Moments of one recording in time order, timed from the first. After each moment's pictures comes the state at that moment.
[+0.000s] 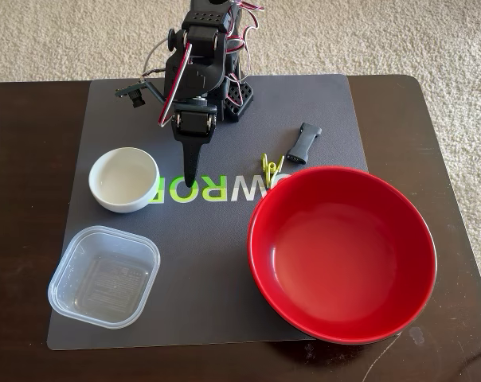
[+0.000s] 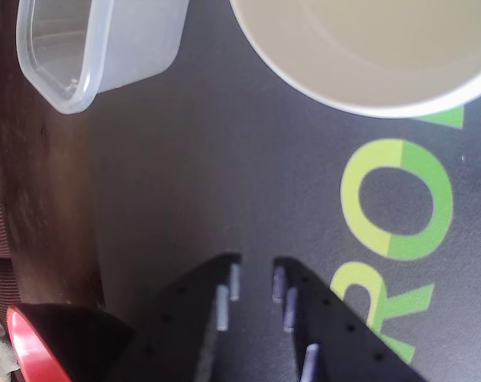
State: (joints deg) arm 10.7 188.4 175.7 56.4 5.4
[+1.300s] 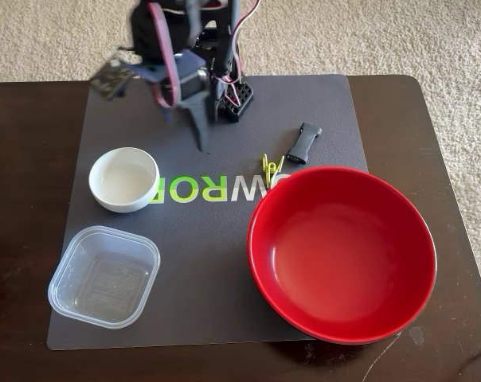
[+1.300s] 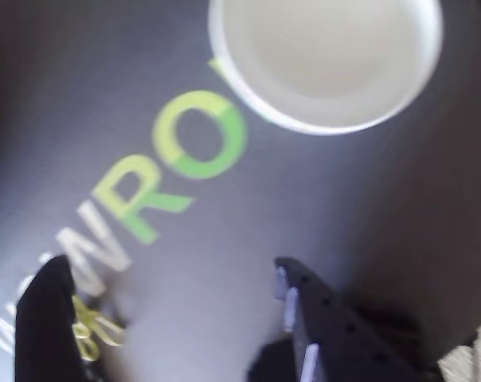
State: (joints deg) arm 29.6 134.6 121.1 95.6 70.0
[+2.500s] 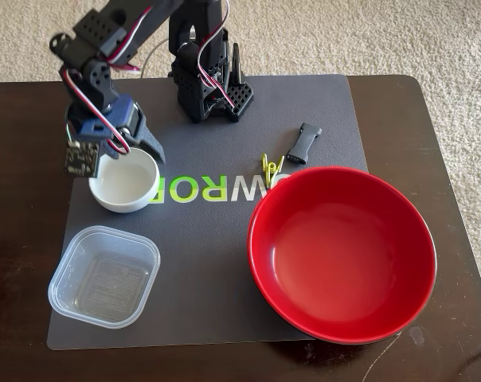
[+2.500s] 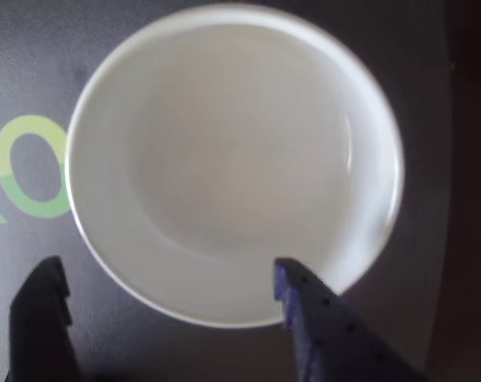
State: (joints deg) arm 43.4 99.8 115.8 73.3 120.7
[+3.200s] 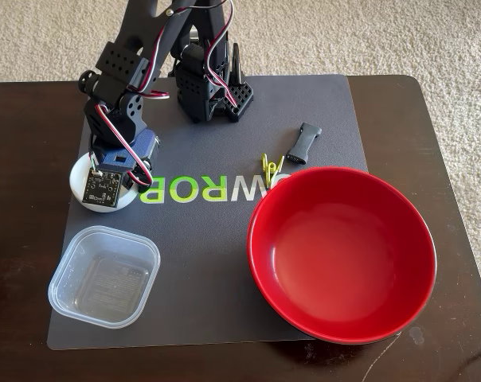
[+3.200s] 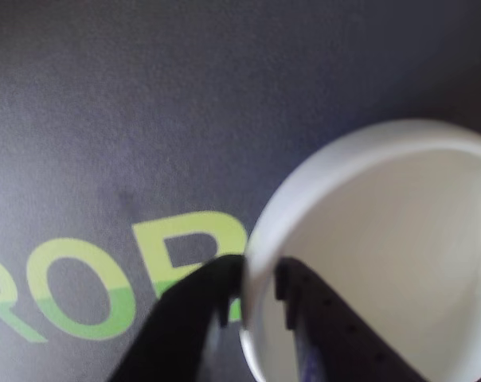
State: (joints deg) arm 35.9 94.8 124.6 56.2 106.8
